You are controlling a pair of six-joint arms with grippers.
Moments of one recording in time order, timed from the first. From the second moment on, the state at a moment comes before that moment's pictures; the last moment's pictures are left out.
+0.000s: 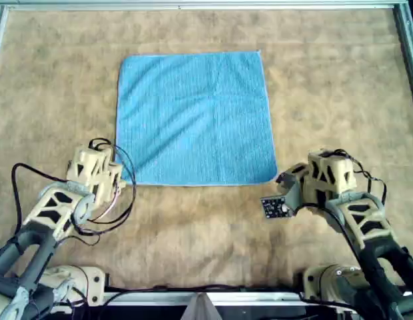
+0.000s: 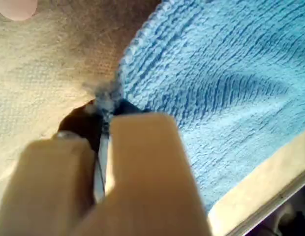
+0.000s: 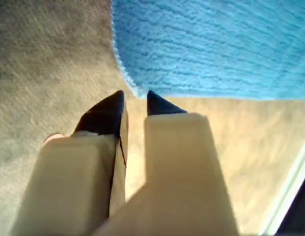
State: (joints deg) left arm -19.6 120.8 136.2 34.4 2.2 1.9; right arm 17.0 122.7 139.2 35.5 -11.1 -3.5
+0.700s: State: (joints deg) left arm -19.8 120.8 136.2 34.4 2.2 1.9; right arm 16.9 107.8 132.6 35.5 -10.8 -3.6
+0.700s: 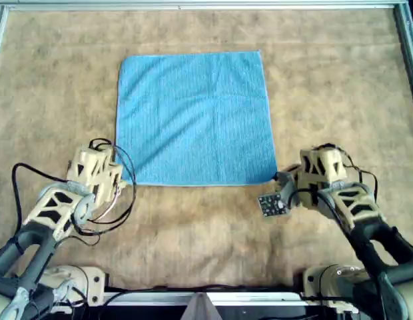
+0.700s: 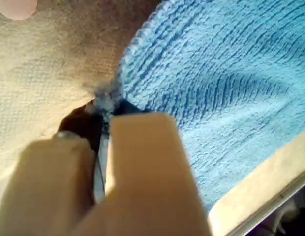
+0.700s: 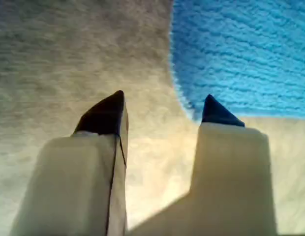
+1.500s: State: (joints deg) left arm -19.8 120.8 136.2 34.4 2.2 1.9; right arm 16.8 94.3 124.0 27.9 -11.2 -3.3
